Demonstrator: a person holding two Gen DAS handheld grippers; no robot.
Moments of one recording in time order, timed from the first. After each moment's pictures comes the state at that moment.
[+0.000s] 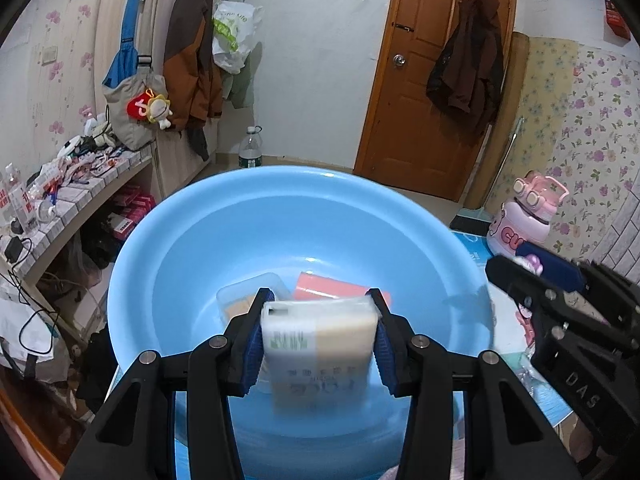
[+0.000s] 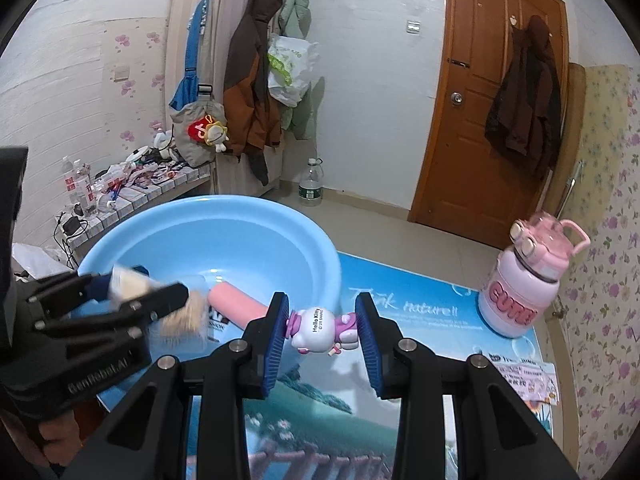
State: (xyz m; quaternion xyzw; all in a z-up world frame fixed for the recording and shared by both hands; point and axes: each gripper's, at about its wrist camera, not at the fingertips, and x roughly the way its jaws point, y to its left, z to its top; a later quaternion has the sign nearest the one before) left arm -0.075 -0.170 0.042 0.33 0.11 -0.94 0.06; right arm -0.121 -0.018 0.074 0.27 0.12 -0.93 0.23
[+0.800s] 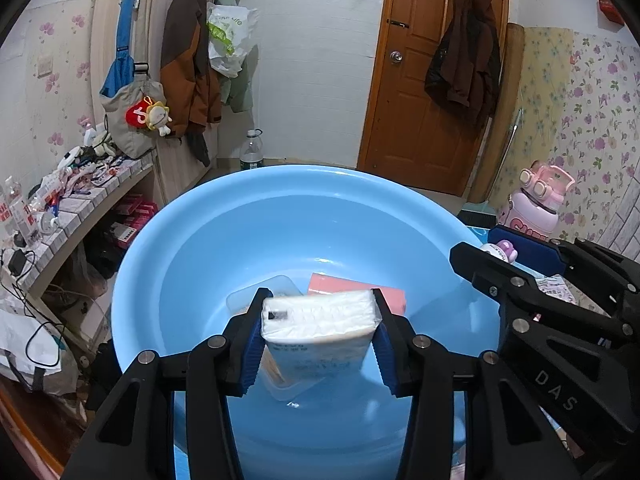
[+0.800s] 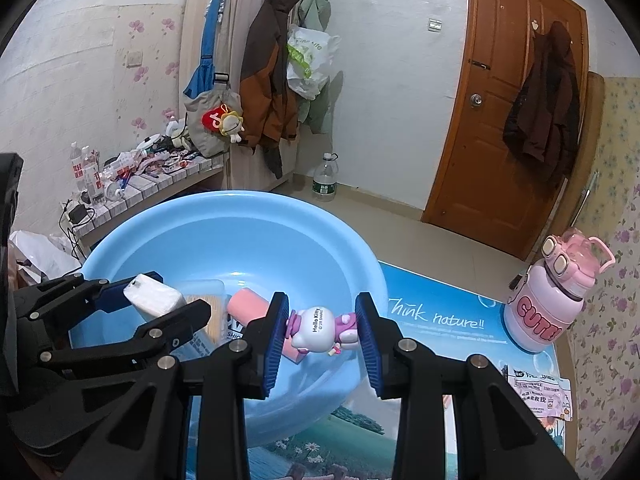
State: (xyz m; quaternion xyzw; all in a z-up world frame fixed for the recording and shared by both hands) left arm -0.078 -0.175 0.038 0.32 0.08 -0.94 0.07; right arm -0.134 -0.059 0.065 0.28 0.14 -0.92 0.25
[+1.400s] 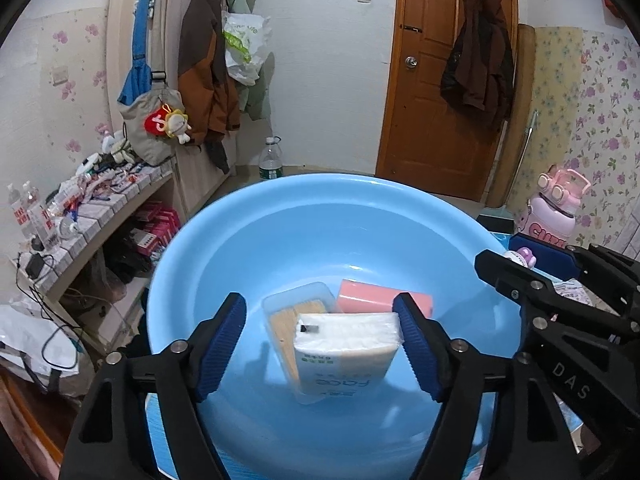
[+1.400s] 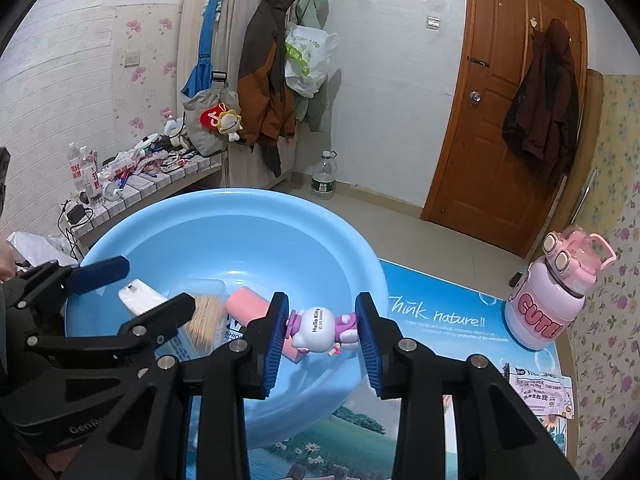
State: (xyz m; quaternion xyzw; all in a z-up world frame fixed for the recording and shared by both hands) left arm -0.070 -0.183 0.041 0.31 0.06 -0.94 0.10; right arm -0.135 -0.061 0.065 0.28 0.13 -0.92 0.24
